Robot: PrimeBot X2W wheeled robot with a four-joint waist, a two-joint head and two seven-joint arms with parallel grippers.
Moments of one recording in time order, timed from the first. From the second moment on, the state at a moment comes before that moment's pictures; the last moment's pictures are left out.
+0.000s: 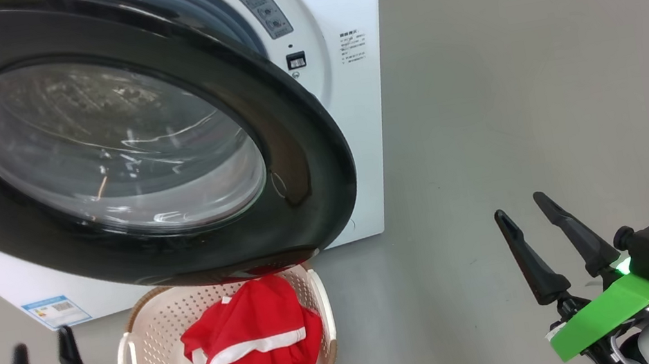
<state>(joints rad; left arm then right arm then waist) 0.02 0.21 0.00 0.02 -0.58 -0.08 -0.24 -0.16 -0.22 0.22 0.19 0.48 0.13 -0.26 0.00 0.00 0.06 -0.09</state>
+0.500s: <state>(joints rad) 0.06 0.10 0.05 0.06 -0.46 -0.11 -0.25 -0.16 -0.23 0.24 0.19 0.48 0.13 -0.26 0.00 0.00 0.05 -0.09</state>
